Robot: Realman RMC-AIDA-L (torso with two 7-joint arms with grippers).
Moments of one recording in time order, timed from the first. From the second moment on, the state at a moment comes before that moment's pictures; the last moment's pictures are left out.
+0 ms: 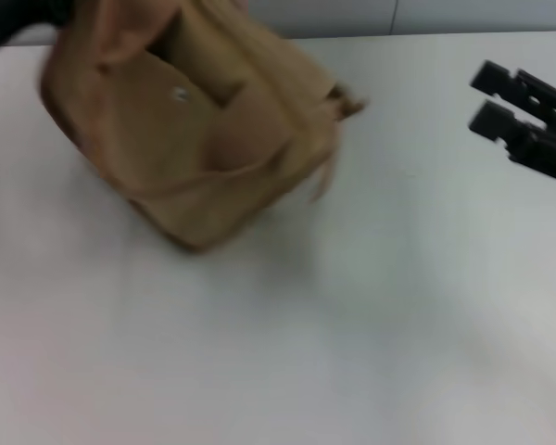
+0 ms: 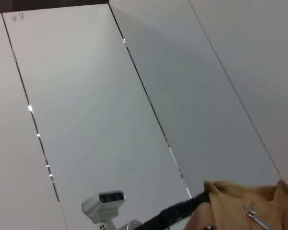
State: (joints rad) left arm -0.45 -2.02 0.95 0.75 1.19 1.32 -1.23; right arm 0.49 2.06 -0.40 -0.47 -1.76 -1.96 1.33
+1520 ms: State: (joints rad) left arm -0.42 -2.08 1.27 0.36 1.01 1.60 -0.68; right arm 0.55 2.09 -0.44 -0.23 -1.84 -1.70 0.87
